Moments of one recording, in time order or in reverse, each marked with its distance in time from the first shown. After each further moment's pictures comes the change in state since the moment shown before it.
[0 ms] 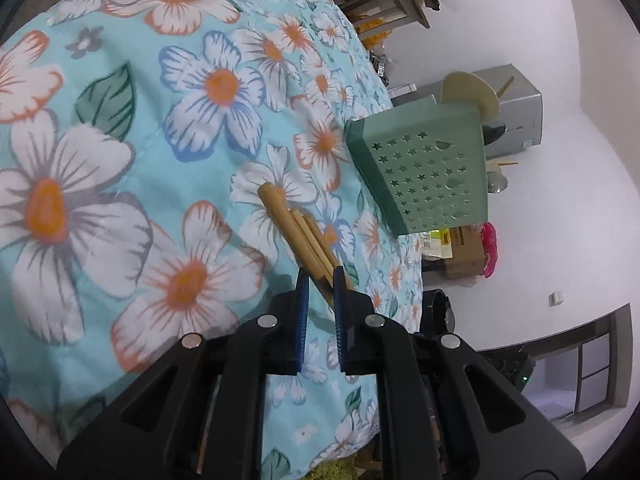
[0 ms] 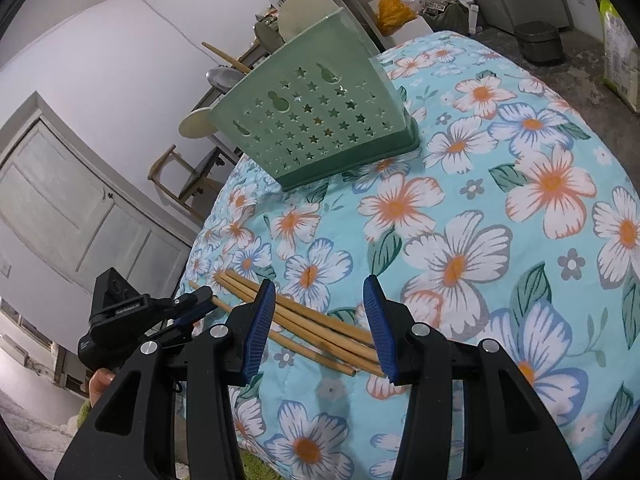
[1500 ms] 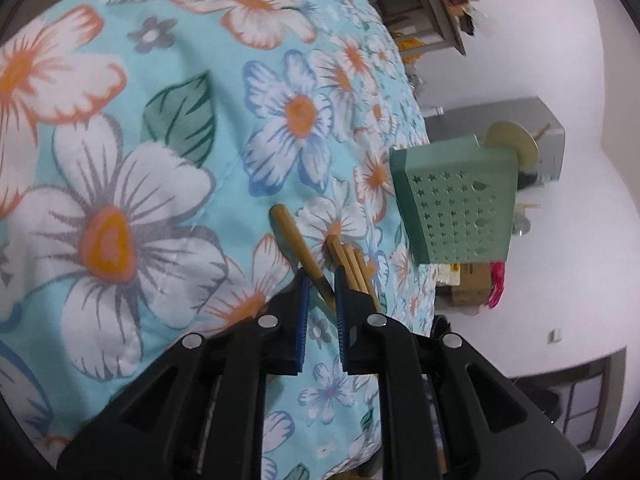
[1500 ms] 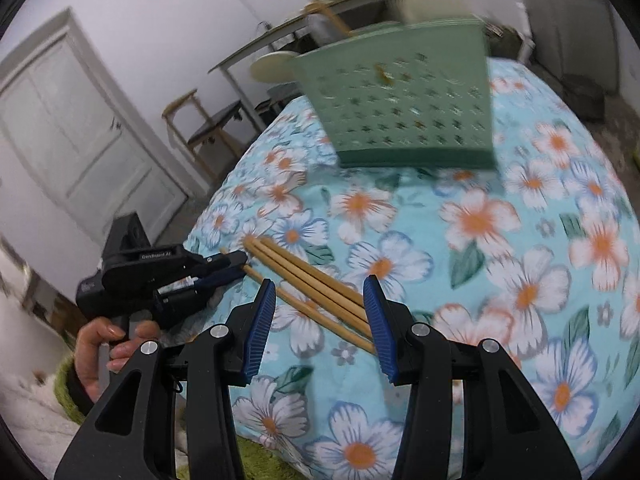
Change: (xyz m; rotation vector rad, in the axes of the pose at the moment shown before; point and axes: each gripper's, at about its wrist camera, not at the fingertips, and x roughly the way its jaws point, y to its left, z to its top) left arm -0.009 0.027 0.011 -0.092 -0.036 0.059; right arm 0.023 0.078 -0.006 -0.299 0.092 -0.053
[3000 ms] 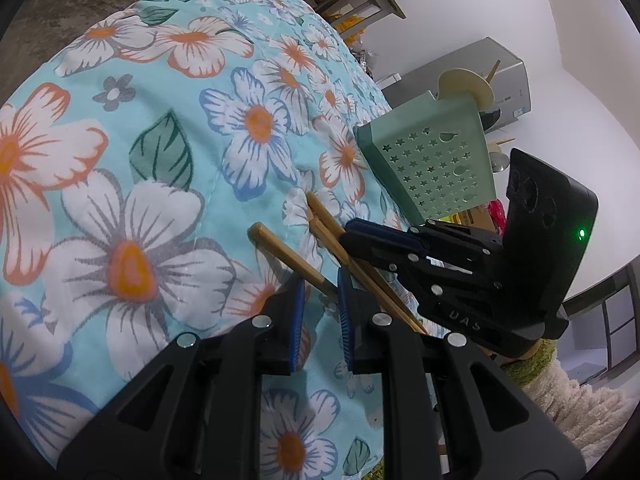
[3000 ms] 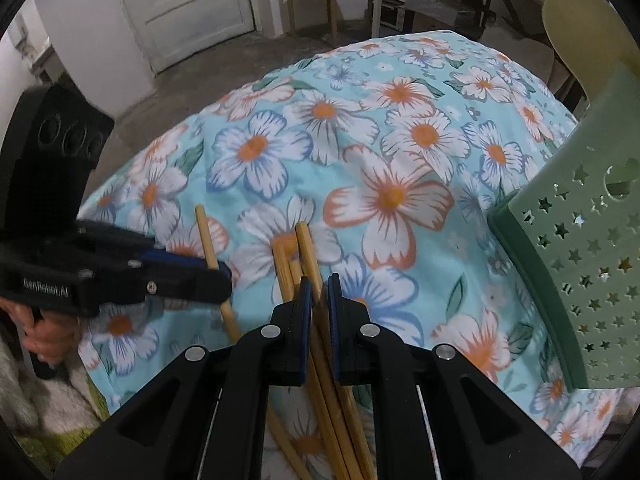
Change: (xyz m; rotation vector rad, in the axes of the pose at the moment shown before) left arm -0.005 -0.006 -0.005 0.265 0.017 -0.035; right arm 0.145 0.085 0.056 -0.621 0.421 0.009
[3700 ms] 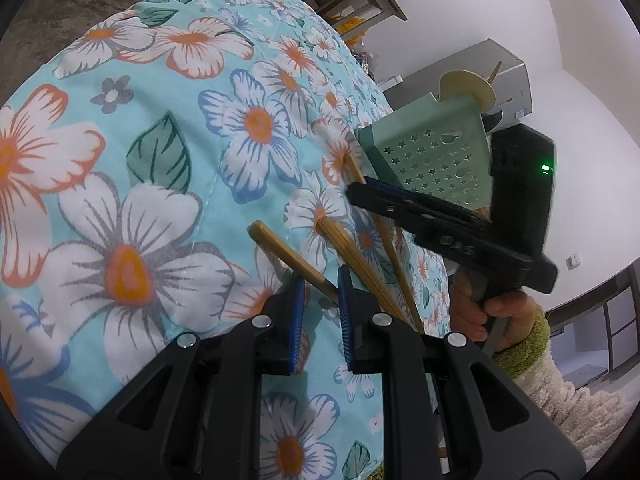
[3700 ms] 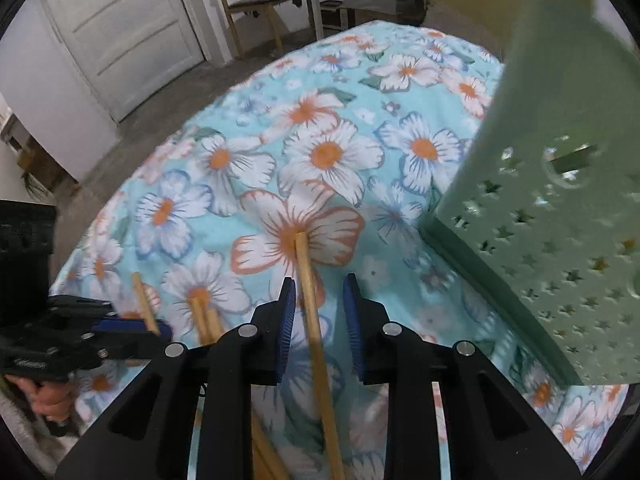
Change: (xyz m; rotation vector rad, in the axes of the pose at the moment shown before) left arm 0.001 -0.001 0.001 0.001 -0.007 0.005; right arm 0.011 -0.051 0.017 0.195 -0.036 -0.048
